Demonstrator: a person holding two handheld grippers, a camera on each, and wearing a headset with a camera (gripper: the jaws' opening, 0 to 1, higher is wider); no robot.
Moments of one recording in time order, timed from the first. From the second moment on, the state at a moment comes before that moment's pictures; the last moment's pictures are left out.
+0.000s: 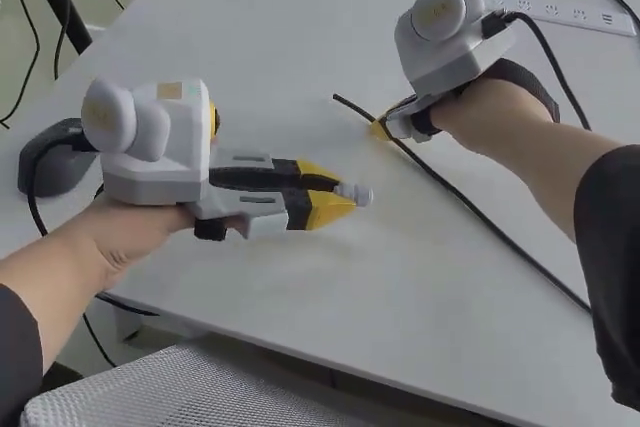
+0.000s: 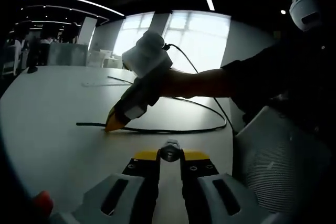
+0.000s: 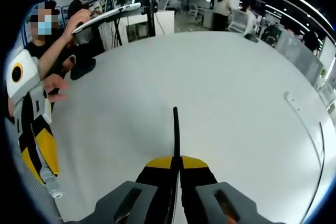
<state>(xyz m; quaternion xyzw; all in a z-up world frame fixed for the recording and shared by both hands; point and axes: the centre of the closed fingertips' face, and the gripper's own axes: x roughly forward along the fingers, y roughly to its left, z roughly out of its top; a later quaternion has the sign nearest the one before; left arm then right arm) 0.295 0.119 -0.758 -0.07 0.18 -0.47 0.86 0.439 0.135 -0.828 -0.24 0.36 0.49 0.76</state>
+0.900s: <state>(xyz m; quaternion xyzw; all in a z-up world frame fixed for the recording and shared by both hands) 0.298 0.116 -0.795 -0.06 0.20 -0.47 0.86 0.435 0.134 -0.825 -0.24 0.33 0.51 0.76</state>
